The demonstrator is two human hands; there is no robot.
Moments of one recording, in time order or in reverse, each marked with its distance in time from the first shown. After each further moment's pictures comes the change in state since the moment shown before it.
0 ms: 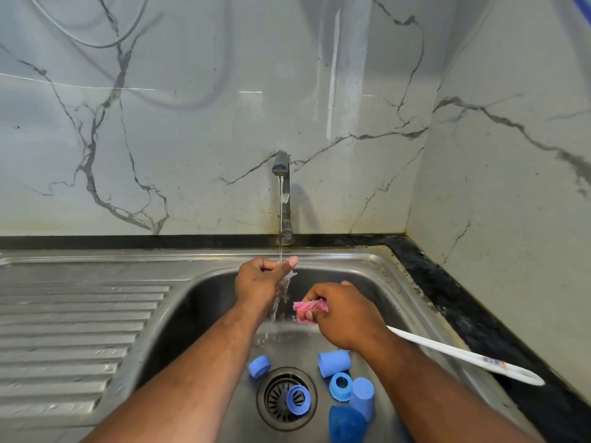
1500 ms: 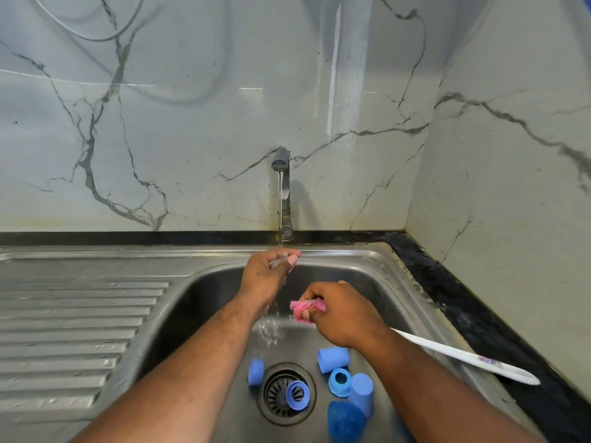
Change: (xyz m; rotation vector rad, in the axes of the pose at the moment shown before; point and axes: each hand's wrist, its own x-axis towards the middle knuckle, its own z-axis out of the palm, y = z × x) left_hand 0.010 -0.002 0.000 0.017 -0.218 0.132; right_hand 0.002 0.004 0.007 0.038 -0.050 0.004
